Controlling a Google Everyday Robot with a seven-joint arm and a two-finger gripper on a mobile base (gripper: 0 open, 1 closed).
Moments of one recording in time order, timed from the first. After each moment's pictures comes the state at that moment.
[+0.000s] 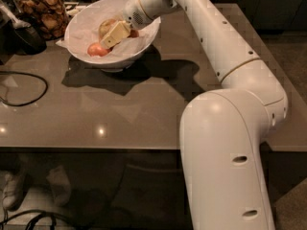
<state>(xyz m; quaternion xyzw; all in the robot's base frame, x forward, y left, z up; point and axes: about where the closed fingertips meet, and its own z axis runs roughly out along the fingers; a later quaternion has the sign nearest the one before) 0.759 0.122 0.921 -0.59 0.66 0.28 0.38</state>
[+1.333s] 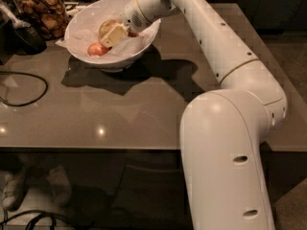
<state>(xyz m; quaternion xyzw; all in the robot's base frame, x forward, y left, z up) 0.757 0.127 0.913 -0.59 0.66 0.29 0.37</state>
